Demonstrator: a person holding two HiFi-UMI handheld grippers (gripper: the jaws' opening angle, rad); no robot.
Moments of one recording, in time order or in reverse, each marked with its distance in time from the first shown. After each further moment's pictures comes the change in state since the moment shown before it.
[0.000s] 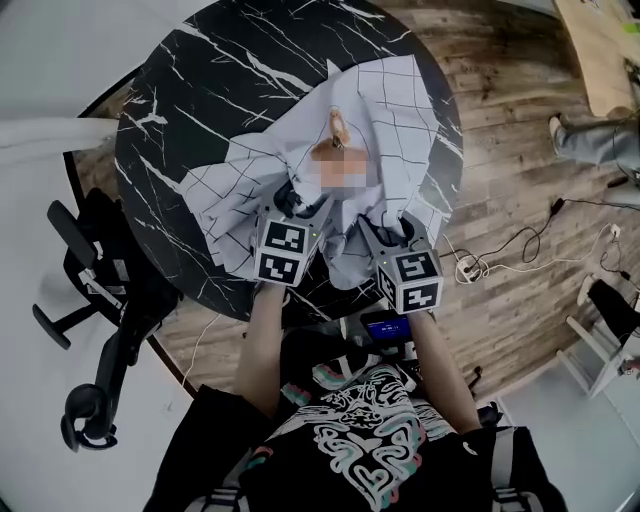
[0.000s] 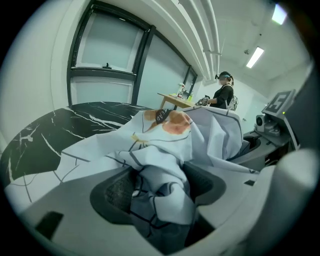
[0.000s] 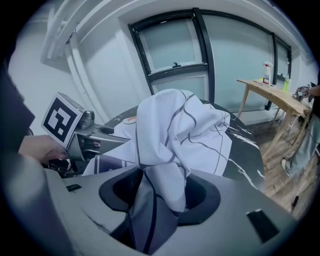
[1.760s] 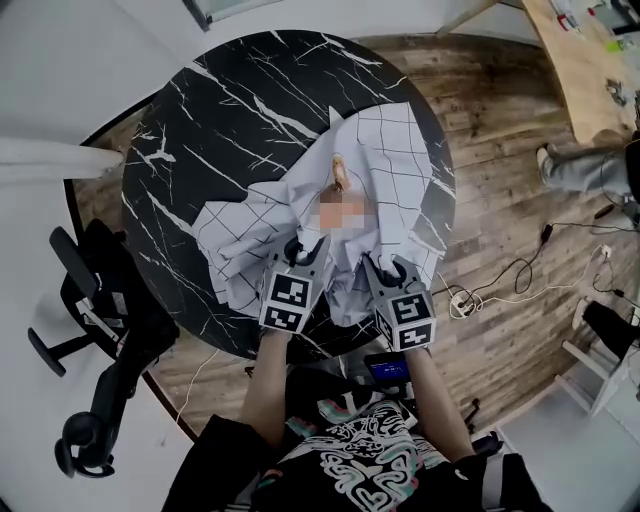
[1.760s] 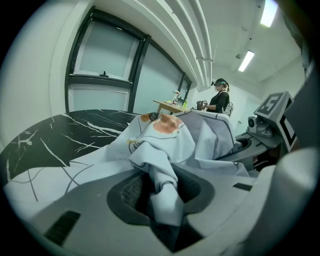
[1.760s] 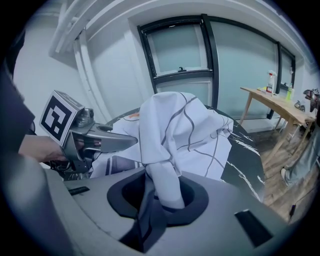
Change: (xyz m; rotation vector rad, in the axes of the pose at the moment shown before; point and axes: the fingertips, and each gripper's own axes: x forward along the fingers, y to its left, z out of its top) left arm -0.012 -0.010 0.002 0.034 -0.093 -0.035; right arm -0.002 0.008 0.000 -0.075 -0.036 -0.002
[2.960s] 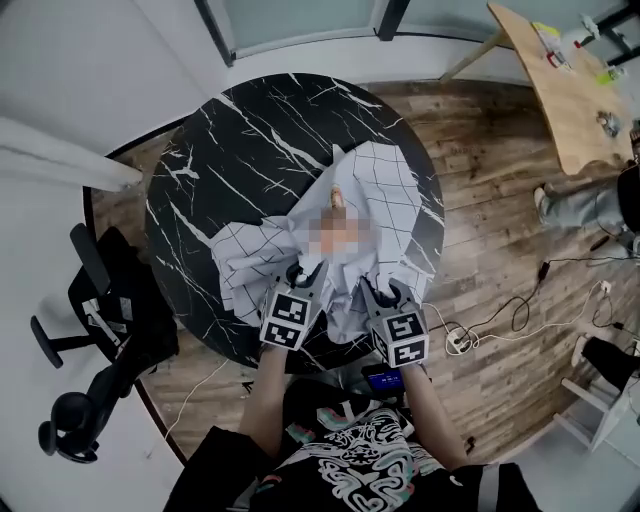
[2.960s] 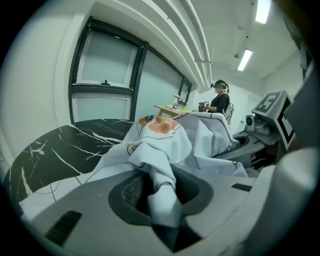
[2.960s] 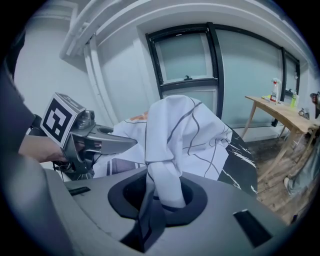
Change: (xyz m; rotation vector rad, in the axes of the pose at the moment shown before) left arm -0.035 -0.018 0.016 0.023 -0.041 0.046; right arm -0.032 0.014 0.018 -0.053 -0.067 0.047
